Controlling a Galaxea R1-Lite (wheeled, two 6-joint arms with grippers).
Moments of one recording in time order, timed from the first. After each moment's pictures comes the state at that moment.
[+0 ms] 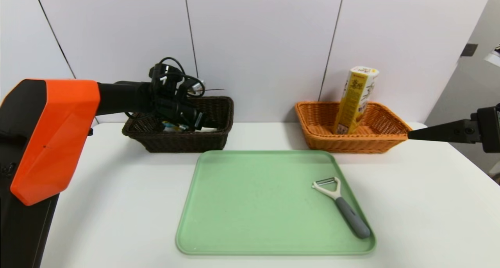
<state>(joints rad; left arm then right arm) -0.21 2.31 -1.97 0.28 -0.39 0.26 0.05 1.30 -1.21 0.55 0.35 0.03</state>
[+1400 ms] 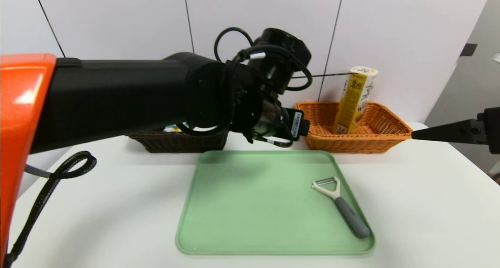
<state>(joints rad) -0.88 2.08 -1.95 0.44 0.31 -0.31 0.05 1.28 -1.20 0.55 0.35 0.06</state>
